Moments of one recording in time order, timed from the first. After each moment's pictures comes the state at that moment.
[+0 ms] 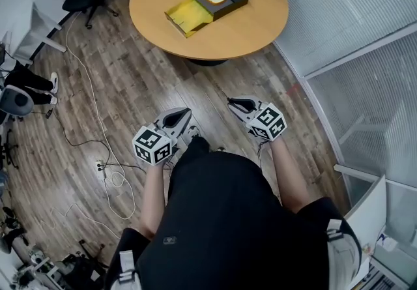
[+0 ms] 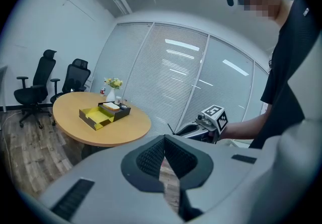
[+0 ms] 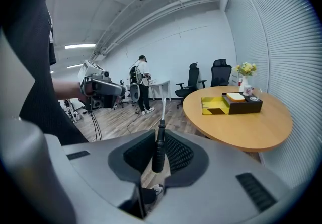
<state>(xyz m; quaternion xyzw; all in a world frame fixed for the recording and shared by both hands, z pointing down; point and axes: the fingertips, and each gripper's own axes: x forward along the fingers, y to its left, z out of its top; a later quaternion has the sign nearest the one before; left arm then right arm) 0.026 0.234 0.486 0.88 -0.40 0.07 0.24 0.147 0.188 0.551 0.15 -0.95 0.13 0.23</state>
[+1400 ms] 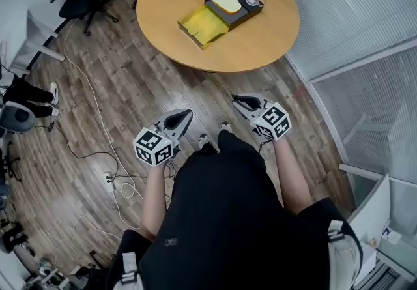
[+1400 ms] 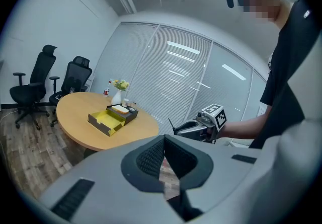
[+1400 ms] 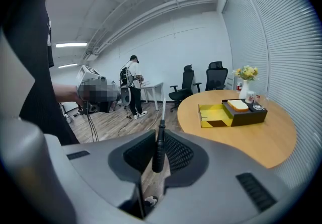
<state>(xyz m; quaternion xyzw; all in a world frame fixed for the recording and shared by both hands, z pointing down) -0.078 0.170 0.493 0.89 -0.38 0.07 0.25 0.055 0.115 0.544 0.19 -0.95 0.12 0.22</state>
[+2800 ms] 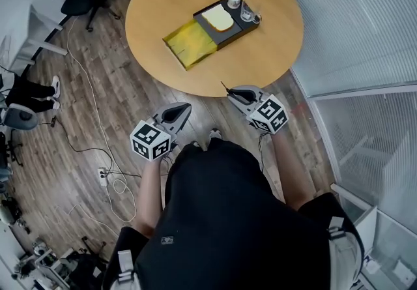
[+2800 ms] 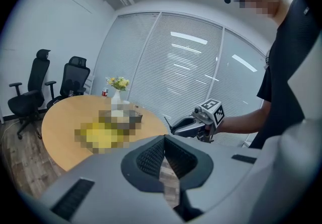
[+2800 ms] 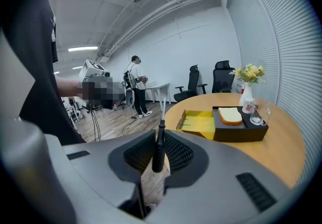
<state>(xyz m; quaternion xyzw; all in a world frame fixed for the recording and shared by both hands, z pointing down) 0.004 0.003 0.492 0.87 -0.41 0.11 0.24 0.111 -0.057 0.549 0.11 -0.96 0.11 0.22</state>
